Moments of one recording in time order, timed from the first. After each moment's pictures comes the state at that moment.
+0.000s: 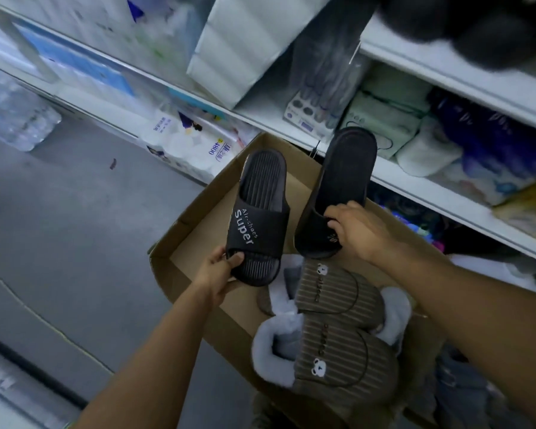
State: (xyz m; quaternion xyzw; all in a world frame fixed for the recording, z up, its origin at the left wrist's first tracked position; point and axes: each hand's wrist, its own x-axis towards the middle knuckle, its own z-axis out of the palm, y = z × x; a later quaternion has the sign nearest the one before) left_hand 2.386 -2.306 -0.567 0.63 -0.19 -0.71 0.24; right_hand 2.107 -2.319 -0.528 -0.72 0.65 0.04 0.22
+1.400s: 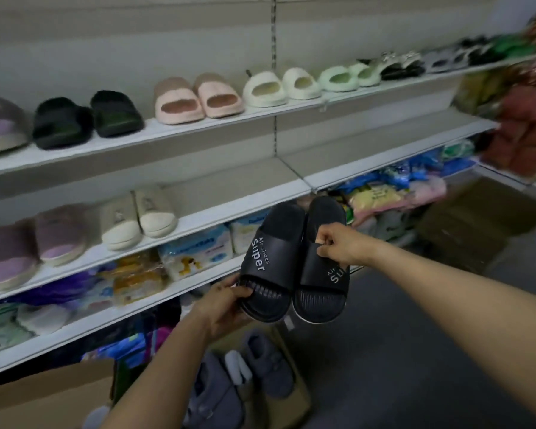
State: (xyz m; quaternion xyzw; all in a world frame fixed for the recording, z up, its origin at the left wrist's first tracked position) left_hand 1.781 -1.842 -0.285 0.29 -0.51 -0.81 -0.06; right_hand 1.613 -1.637 -0.219 -0.27 0.90 -0.29 0.19
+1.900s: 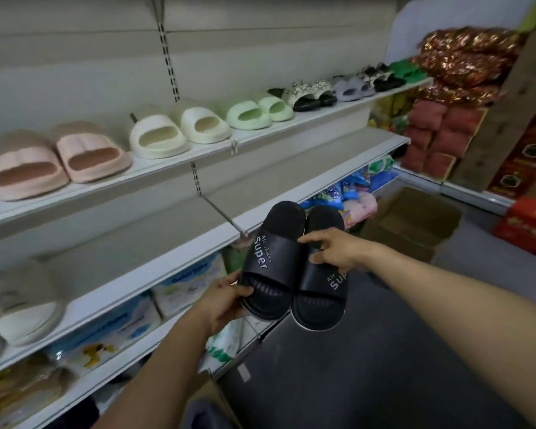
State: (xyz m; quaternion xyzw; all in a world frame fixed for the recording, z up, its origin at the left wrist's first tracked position) left_hand 1.549 -1.771 -0.263 0.20 -0.57 -0.79 -0.14; right_hand 1.451 -1.536 -0.182 -0.15 0.90 -0.34 0.22
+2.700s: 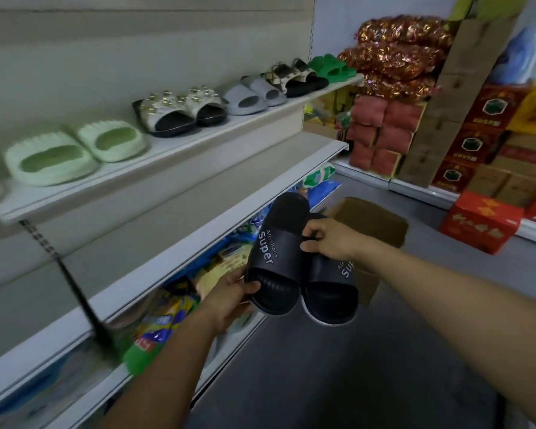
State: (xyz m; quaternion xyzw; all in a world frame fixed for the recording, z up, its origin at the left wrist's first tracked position) left_hand 1.230 -1.533 -0.285 0.15 -0.61 -0.76 -0.18; right_hand 1.156 -1.306 -0.203 -0.14 0.93 -0.31 0.12
